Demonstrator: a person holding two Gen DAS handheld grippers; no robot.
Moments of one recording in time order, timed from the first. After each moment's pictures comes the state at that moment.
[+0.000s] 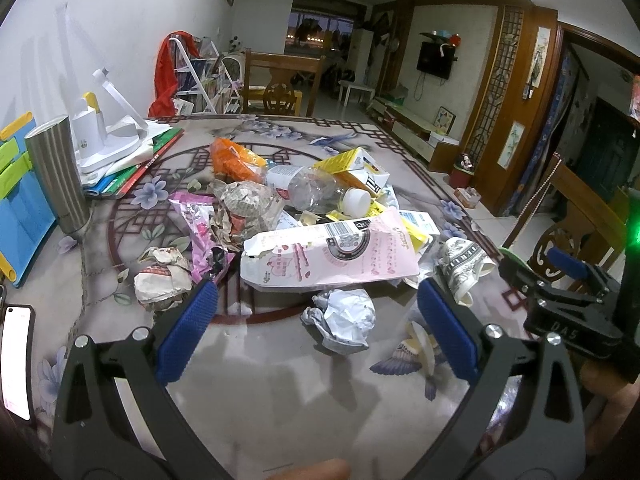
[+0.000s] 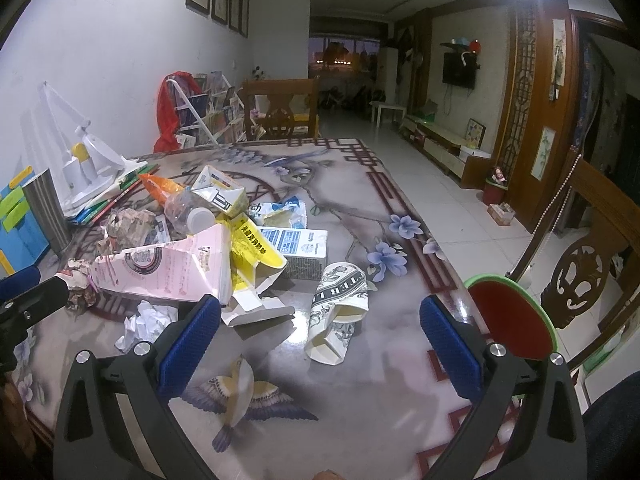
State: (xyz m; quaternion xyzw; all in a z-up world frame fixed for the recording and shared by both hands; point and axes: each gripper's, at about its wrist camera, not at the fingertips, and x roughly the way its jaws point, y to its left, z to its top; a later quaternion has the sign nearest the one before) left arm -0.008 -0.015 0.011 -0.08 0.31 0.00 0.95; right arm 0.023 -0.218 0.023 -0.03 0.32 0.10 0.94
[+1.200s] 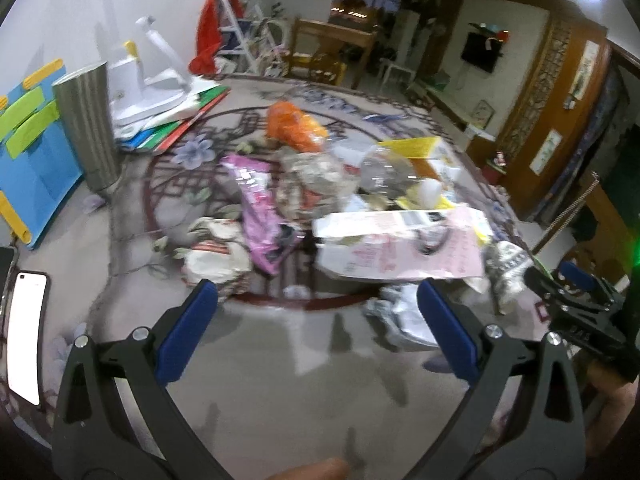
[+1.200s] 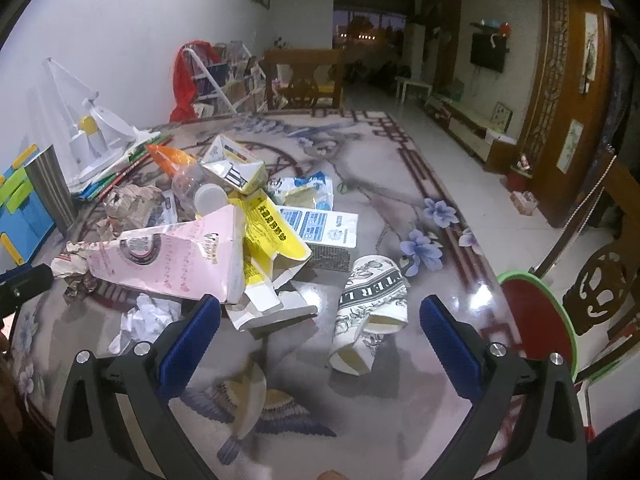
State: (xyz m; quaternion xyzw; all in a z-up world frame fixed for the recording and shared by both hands) left arm 0.008 0.050 -0.003 -0.14 0.38 0.07 0.91; right arm 0.065 -0.198 0.005 -0.05 0.37 0.15 0.92
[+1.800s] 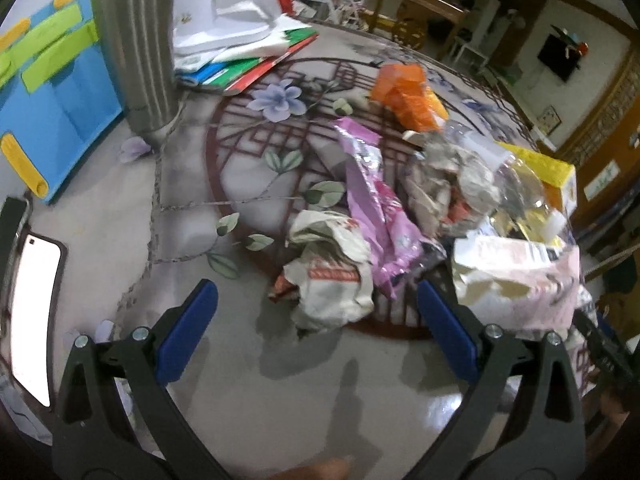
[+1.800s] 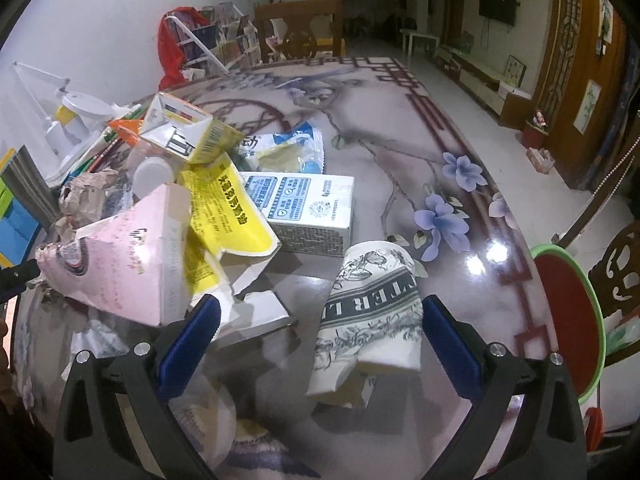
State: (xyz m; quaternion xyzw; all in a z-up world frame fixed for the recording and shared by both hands) left arm 0.049 0.130 -0.045 -0.21 0.45 0.16 0.85; right arm 0.123 -0.202 -0.033 -0.03 0.45 0.15 0.88
